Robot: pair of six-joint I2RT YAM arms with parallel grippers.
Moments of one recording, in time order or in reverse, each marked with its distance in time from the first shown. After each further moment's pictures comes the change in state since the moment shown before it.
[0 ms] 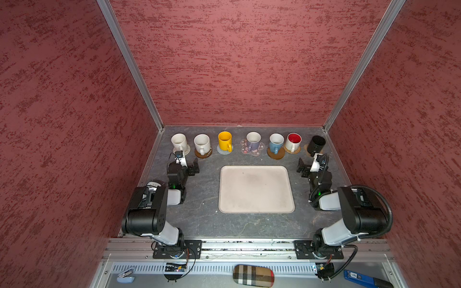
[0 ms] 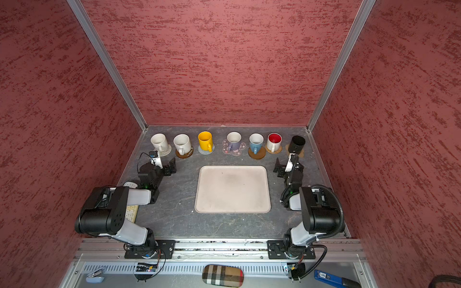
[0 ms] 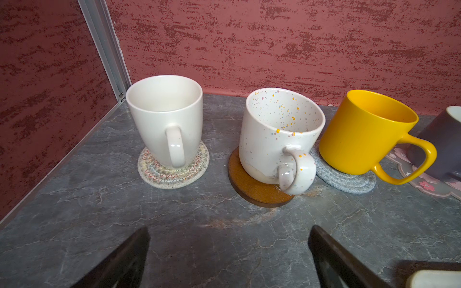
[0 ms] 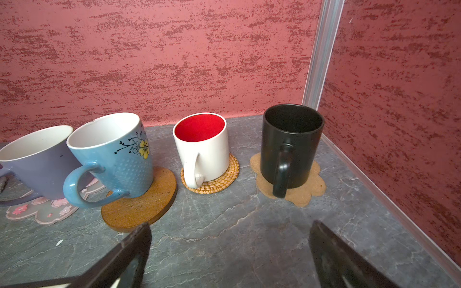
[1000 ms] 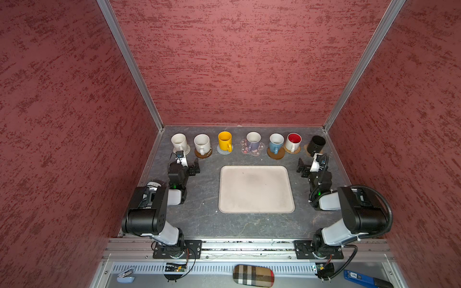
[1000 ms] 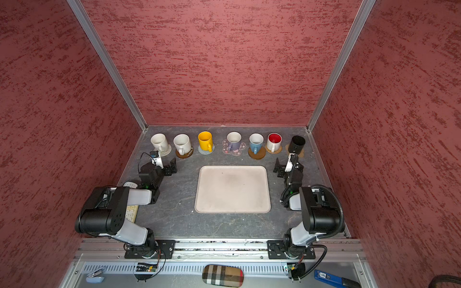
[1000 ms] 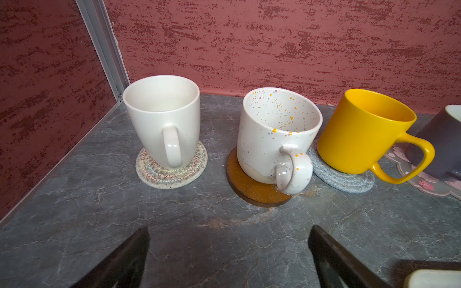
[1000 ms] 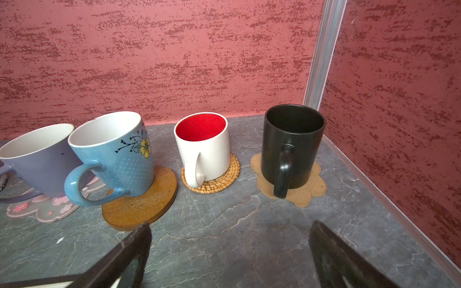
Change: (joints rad) left arm -0.015 0.000 0.000 0.000 -0.017 0.001; right arm 0.000 0.000 0.000 -0.001 -0.005 -0.008
